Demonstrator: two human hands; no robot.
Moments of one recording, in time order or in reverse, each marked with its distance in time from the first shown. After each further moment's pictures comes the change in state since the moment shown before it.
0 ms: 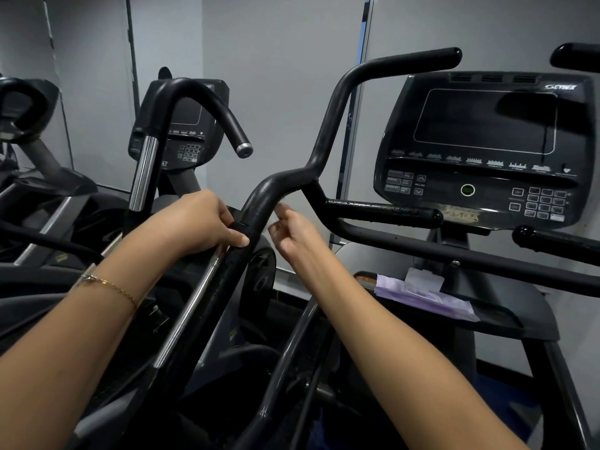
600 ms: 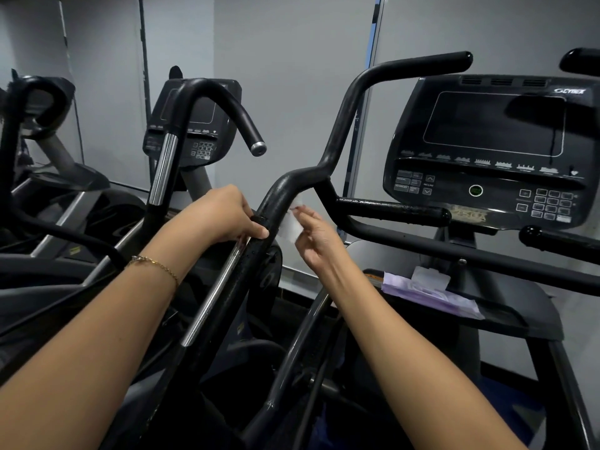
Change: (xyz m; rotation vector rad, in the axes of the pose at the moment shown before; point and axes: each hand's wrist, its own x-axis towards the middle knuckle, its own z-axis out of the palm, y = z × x) left_hand 0.003 -0.003 -0.001 -0.035 -0.023 0.002; right_hand -0.017 0.005 -0.021 -0.067 -0.178 -0.088
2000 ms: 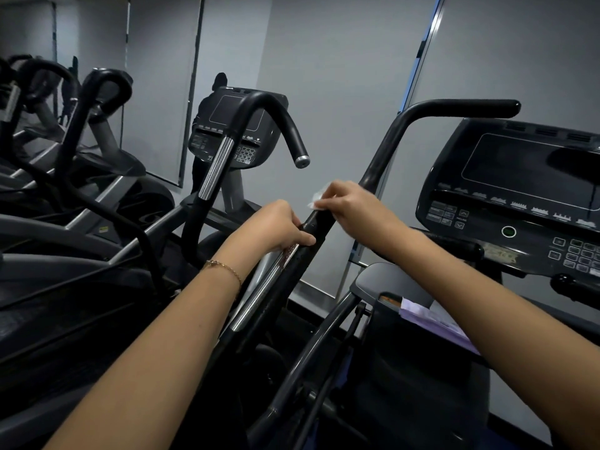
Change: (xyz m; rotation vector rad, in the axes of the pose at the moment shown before) left_hand -0.010 -0.016 0.007 -0.174 0.039 0.043; right_hand -0.004 -0.053 0.034 -2.053 -0.698 -1.135
